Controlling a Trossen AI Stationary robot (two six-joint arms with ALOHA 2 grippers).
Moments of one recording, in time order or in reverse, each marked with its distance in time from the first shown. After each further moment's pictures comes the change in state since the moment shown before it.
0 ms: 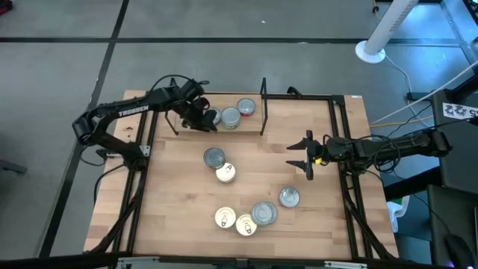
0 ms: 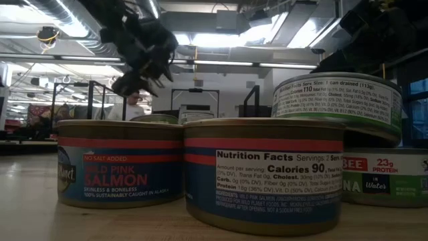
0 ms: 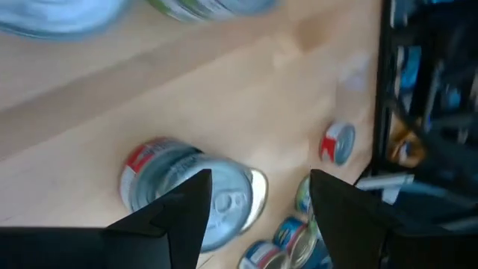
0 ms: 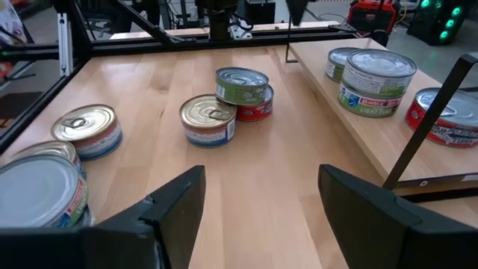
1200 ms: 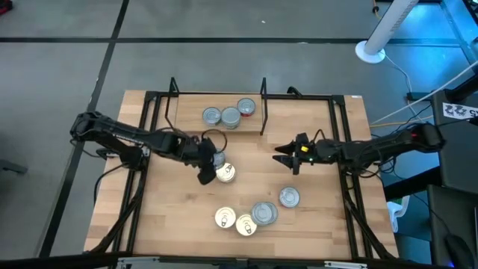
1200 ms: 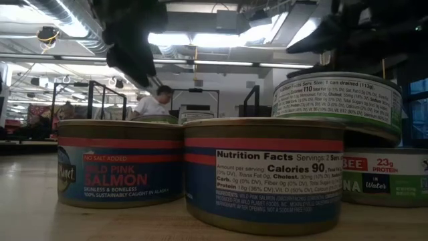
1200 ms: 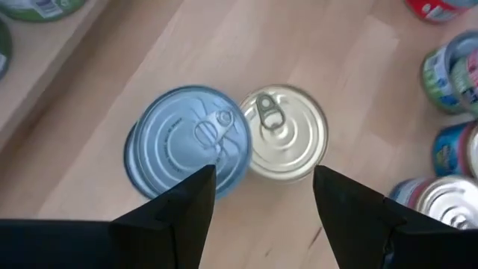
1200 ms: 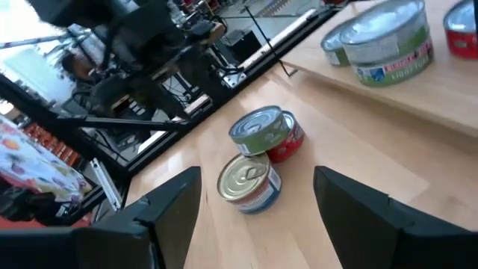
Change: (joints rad) left arm -0.757 -0.020 0.000 -0.050 -0.786 0.161; right arm 0.000 0.345 0.000 0.476 0.050 0.597
